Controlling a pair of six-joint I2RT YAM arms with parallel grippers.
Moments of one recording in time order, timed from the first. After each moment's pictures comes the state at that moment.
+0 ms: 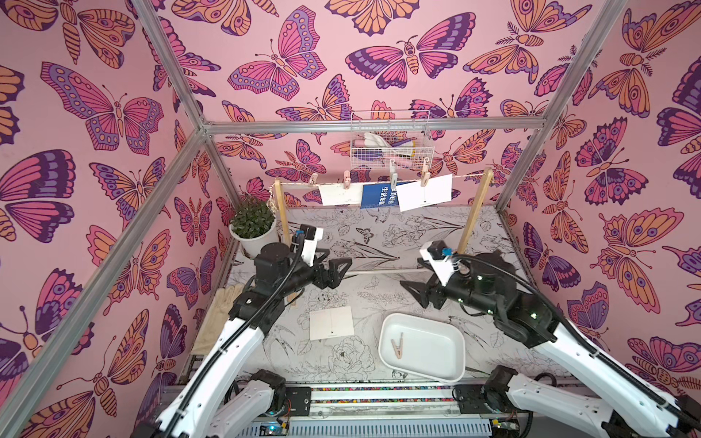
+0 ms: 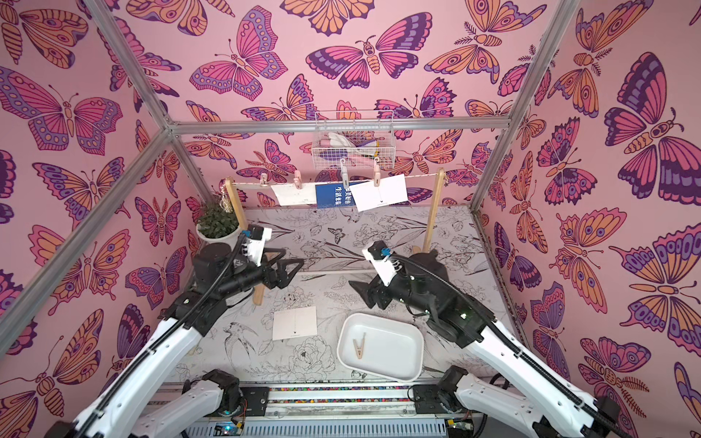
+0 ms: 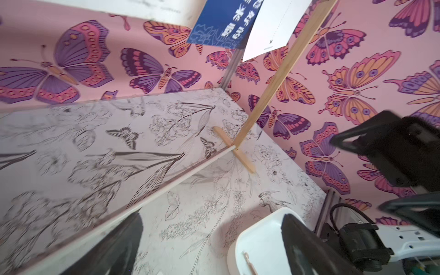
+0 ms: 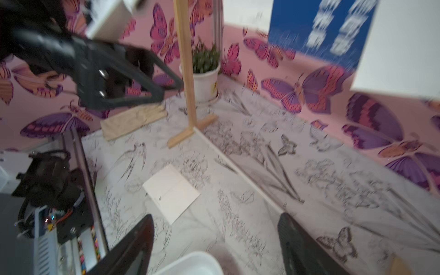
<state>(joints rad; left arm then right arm) -0.36 1.05 0.92 -0.15 0.55 -0.22 0.73 0.91 1.08 -0.39 -0.14 -0.01</state>
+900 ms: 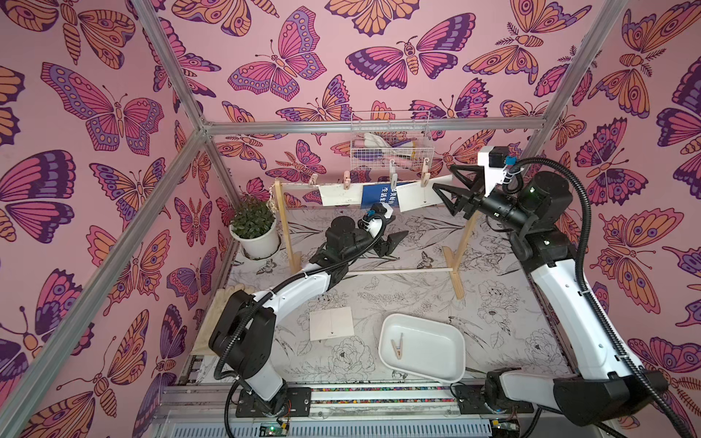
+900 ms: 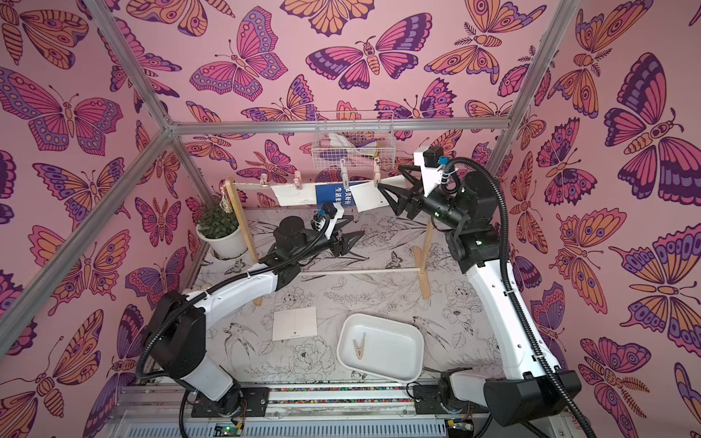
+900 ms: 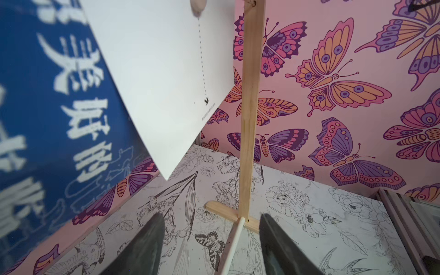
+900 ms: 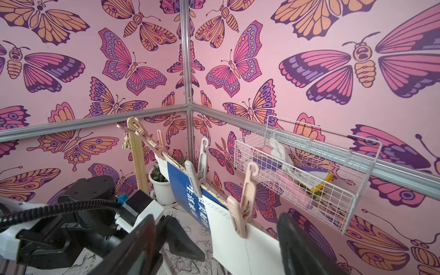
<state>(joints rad) -0.62 1.65 1.18 0.51 0.47 0.02 0.17 1.30 1.51 -0.06 -0.71 0.08</state>
